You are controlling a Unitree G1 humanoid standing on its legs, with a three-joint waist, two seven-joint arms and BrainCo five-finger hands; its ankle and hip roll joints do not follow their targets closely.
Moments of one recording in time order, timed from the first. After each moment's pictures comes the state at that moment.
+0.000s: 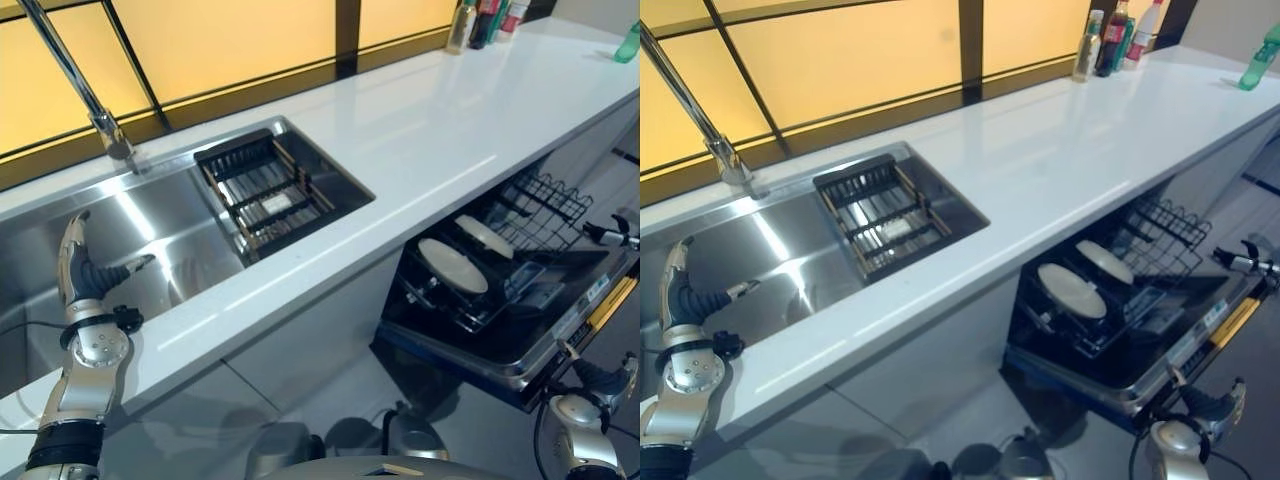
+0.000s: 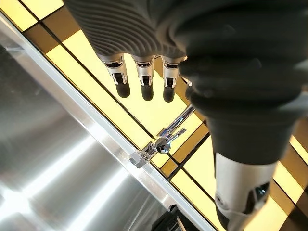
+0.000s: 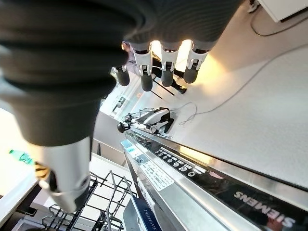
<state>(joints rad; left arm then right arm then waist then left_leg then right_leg) 0.02 0.66 0.18 0.25 0.14 -0.13 0.45 0.14 -0.43 -0.22 0.47 0.26 0.01 -0.75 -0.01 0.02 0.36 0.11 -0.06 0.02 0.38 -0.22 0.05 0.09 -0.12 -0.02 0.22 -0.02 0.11</state>
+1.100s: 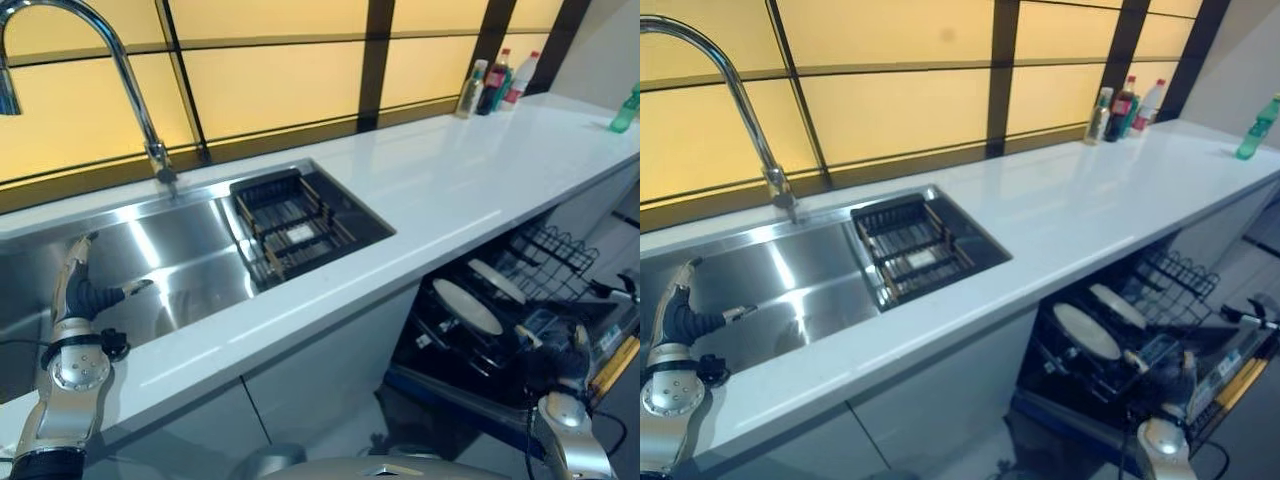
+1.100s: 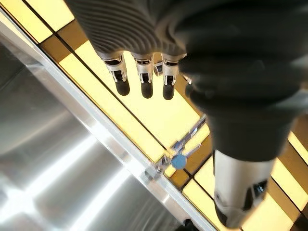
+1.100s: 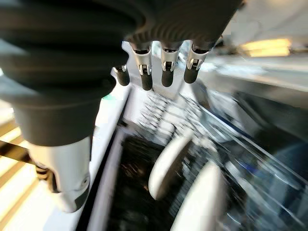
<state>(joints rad) 0.23 0.63 0.24 0.17 0.18 -0.13 0.26 0.27 -0.40 -0.14 0.31 0.23 -0.06 -0.45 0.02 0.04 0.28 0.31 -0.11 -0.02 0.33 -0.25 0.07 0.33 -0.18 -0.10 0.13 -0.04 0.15</state>
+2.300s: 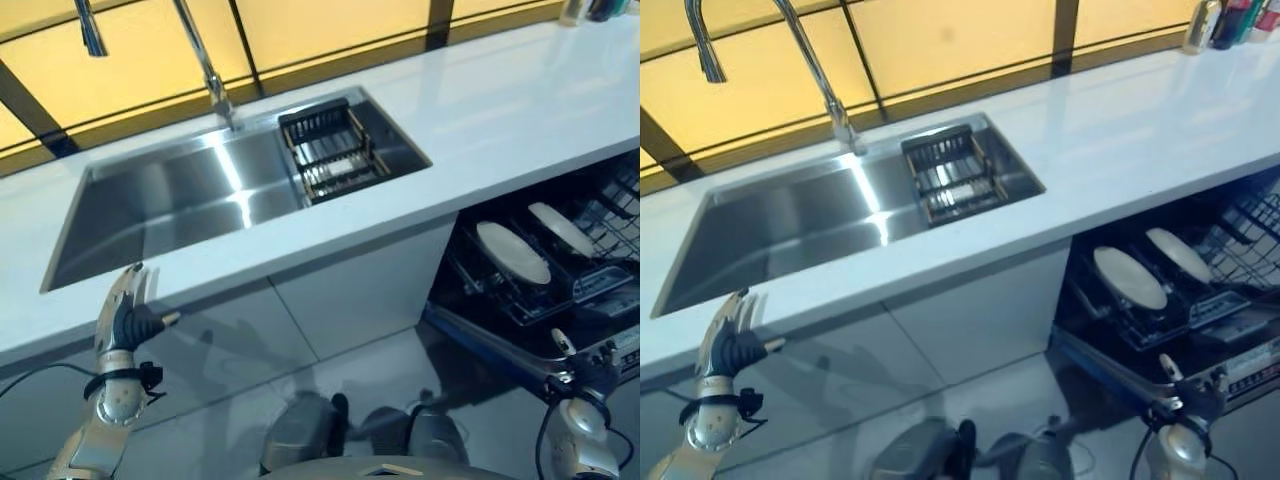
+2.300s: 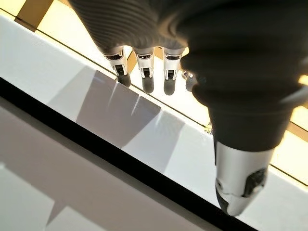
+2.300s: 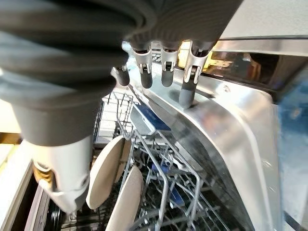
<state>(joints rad) 0.26 0.63 0.03 0.16 0.23 -0.16 0.48 0.17 -0.38 -0.17 0.51 0.51 -0.25 -0.47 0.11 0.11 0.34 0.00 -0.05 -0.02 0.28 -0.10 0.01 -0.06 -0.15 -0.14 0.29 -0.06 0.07</state>
